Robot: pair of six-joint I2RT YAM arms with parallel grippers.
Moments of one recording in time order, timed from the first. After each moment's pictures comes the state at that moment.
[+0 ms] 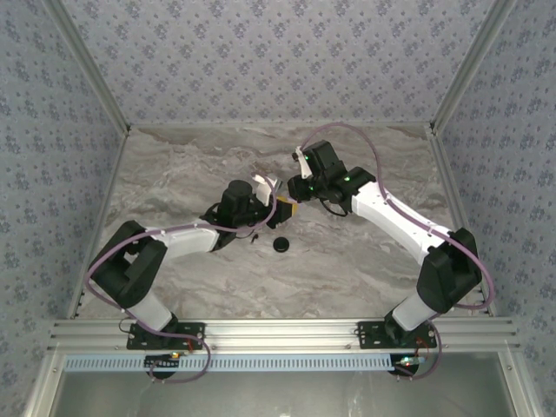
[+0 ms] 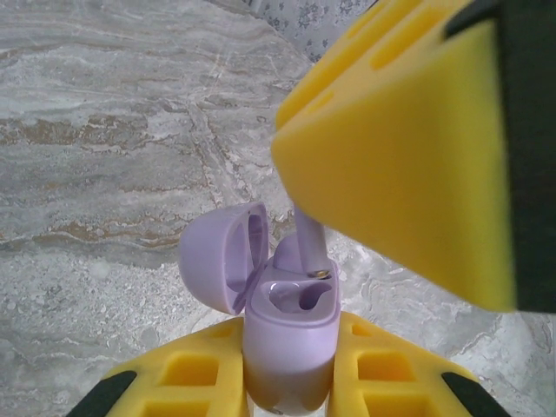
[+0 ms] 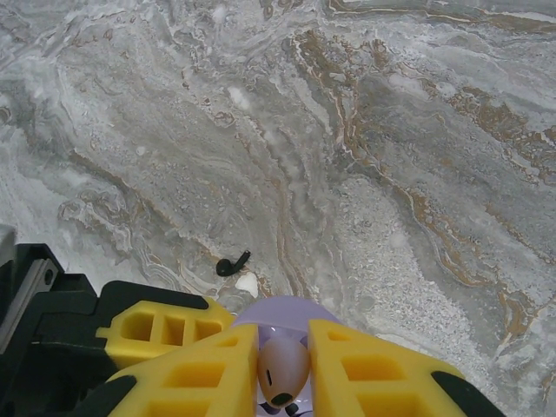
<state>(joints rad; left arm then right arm) -0.69 1.61 0.79 0.49 0.40 -0.37 0.63 1.56 1.33 -0.58 -0.05 0.27</state>
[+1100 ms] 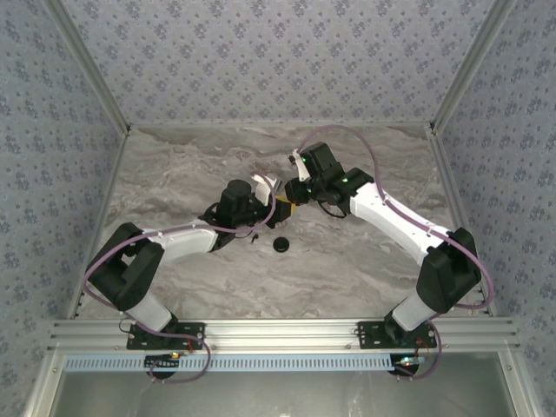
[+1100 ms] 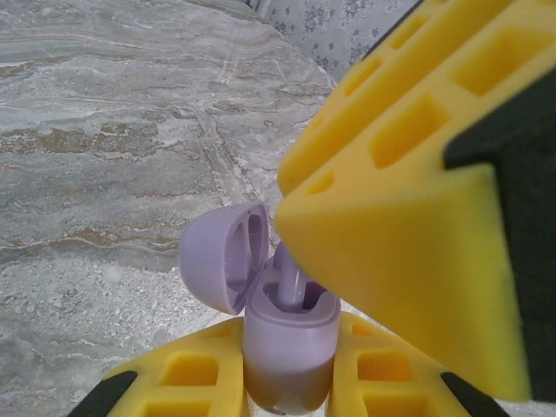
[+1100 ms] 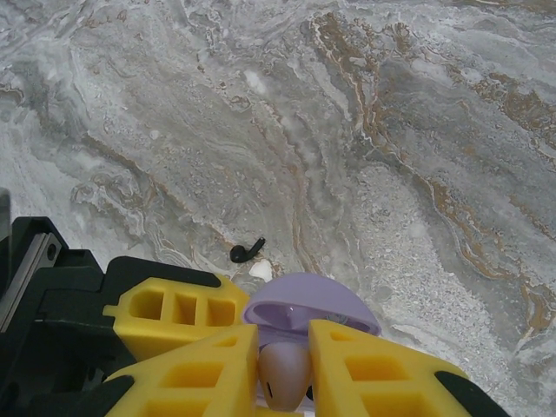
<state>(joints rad) -0.69 1.59 0.79 0.47 0.38 -0.35 0.64 1.56 1.33 -0.60 -0.08 0.27</state>
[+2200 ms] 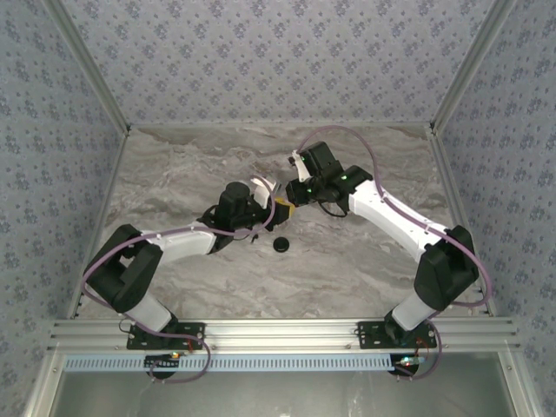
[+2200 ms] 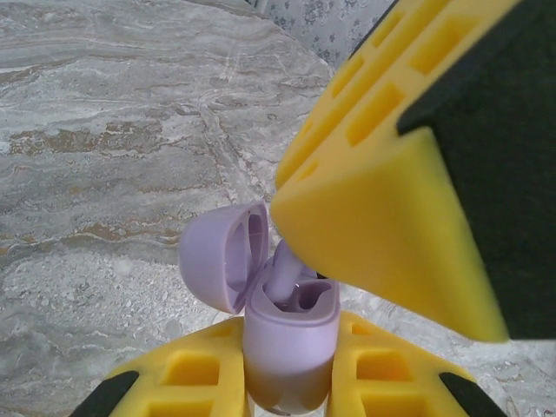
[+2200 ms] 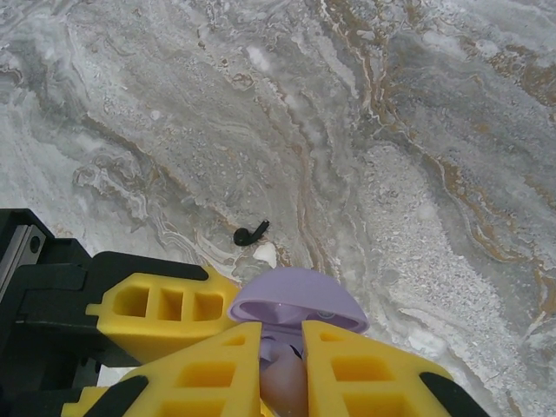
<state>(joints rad) -0.69 1.57 0.76 0.47 0.38 -0.30 0.63 1.58 1.36 -0.64 -0.12 0.27</state>
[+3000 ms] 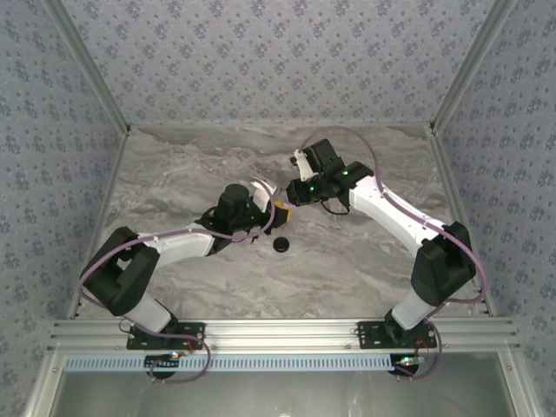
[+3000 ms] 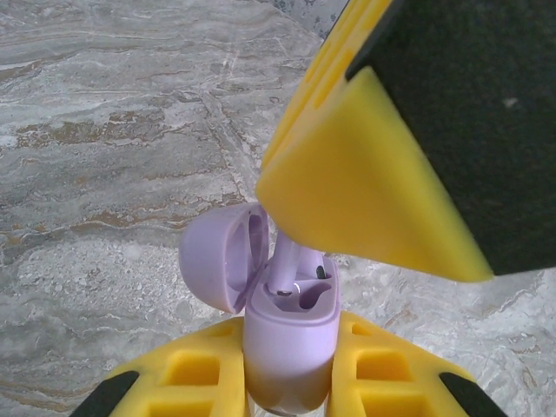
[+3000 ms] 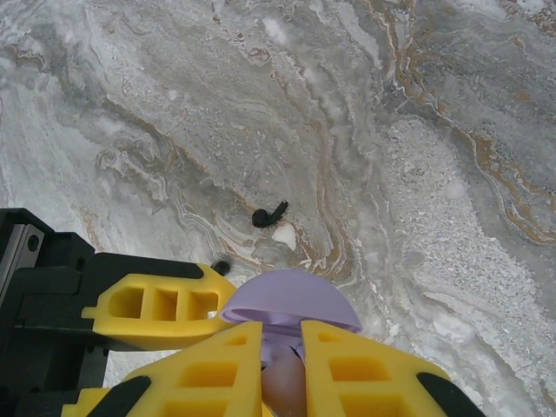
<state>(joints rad) -0.70 1.55 0.74 0.43 0.37 -0.22 0.59 1.61 1.38 -0.69 -0.22 0.28</state>
